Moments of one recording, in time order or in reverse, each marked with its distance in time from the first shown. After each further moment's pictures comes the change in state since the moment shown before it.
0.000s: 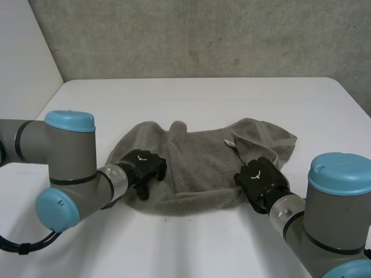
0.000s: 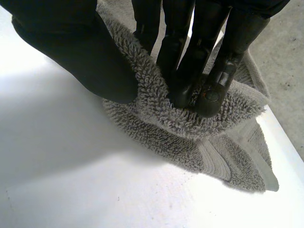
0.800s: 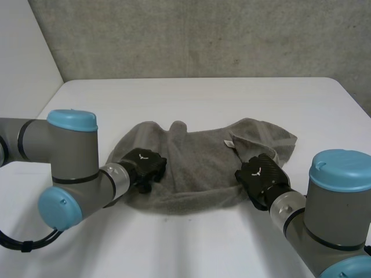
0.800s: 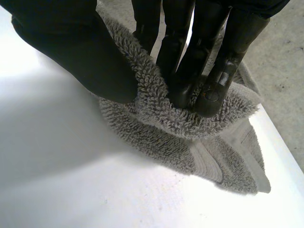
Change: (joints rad) left arm -0.009 -0.009 0.020 0.001 -0.005 -0.001; right arm -0.006 0.000 -0.014 0.001 -0.001 -0.008; left_hand 0.267 0.254 0.253 0.254 0.251; right_hand 0.000 0.000 0.000 0.000 0.000
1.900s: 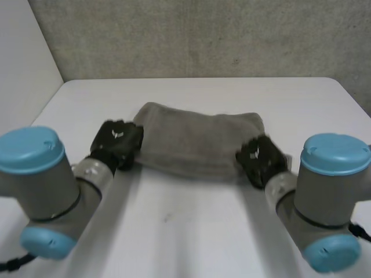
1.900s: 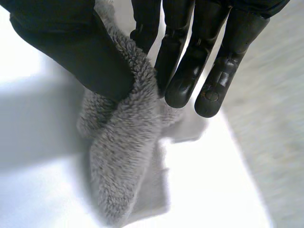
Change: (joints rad) left arm -0.005 0.312 -0.380 0.464 -0.197 -0.083; right arm 0.015 0.056 -0.124 0.002 0.064 -0.087; left_hand 0.186 0.256 0.257 0.258 0.244; right_hand 0.000 0.000 0.005 0.001 0.005
